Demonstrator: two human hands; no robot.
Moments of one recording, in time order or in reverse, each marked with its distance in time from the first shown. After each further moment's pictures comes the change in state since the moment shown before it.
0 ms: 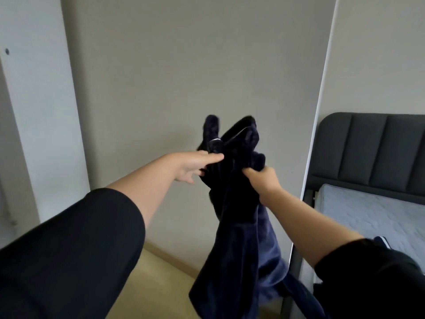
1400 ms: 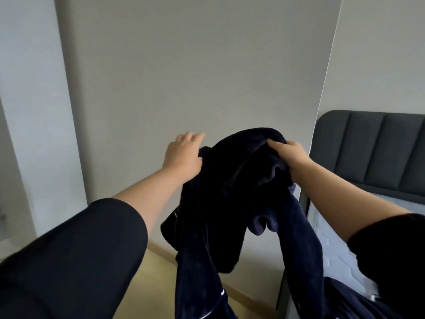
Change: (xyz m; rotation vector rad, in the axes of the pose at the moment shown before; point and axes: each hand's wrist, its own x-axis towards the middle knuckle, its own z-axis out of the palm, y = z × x) left_hand 0.024 -0.034 -0.010 0.996 0.768 0.487; right_hand 0.031 -0.036 -0.048 0.041 -0.015 -0.019
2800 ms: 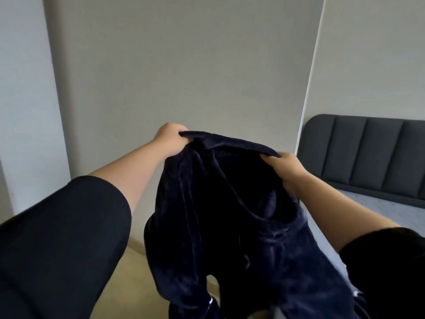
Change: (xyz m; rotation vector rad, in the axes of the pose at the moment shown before) left_hand 0.030 0.002 -0.043 -0.544 -0.100 -0.263; right_hand -0.026 0.008 -0.027 -0.143 -0.034 -0.001
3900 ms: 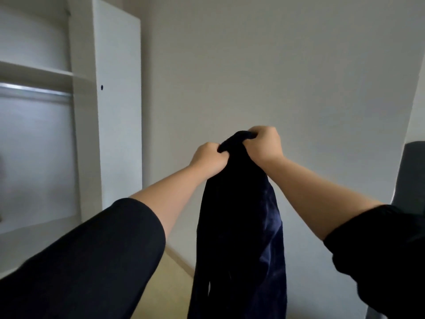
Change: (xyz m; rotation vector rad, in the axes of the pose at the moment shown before) left_hand 0.011 -0.040 -0.075 -0.031 0.160 -0.082; right_hand 0.033 -0.137 0.192 -0.229 -0.028 -0.569
